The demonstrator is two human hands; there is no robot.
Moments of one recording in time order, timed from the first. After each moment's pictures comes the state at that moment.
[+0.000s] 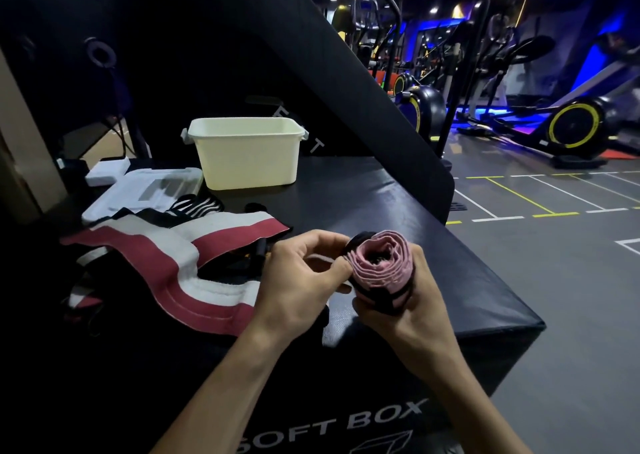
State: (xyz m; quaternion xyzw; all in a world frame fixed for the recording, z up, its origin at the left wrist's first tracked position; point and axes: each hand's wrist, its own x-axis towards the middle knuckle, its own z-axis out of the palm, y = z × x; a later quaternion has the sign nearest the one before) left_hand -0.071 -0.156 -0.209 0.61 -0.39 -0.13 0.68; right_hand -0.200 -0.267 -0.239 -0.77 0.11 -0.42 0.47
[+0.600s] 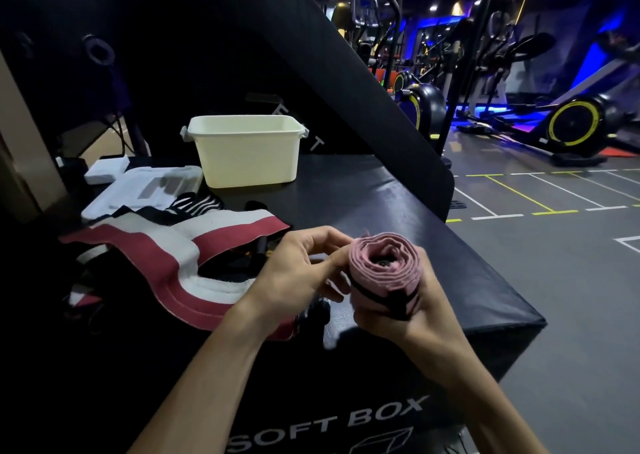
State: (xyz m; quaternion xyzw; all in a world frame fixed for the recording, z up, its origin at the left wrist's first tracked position) left_hand -0.056 -0.153 -0.200 0.58 -0.43 -0.29 0.63; right_hand -0.211 -0.269 -0.237 -0.76 0.07 -0.35 0.55
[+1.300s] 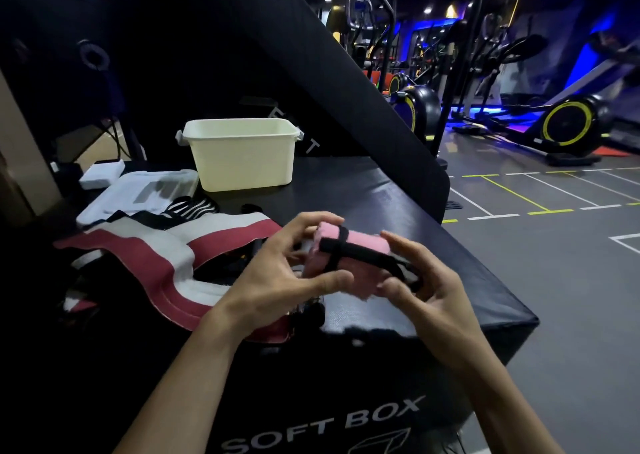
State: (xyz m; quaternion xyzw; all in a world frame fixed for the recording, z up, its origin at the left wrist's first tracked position) left_hand -0.044 -0.134 -0.196 0.61 -0.52 -0.18 0.57; right_hand -0.220 -0.278 -0.222 -0.74 0.09 -0.37 0.55
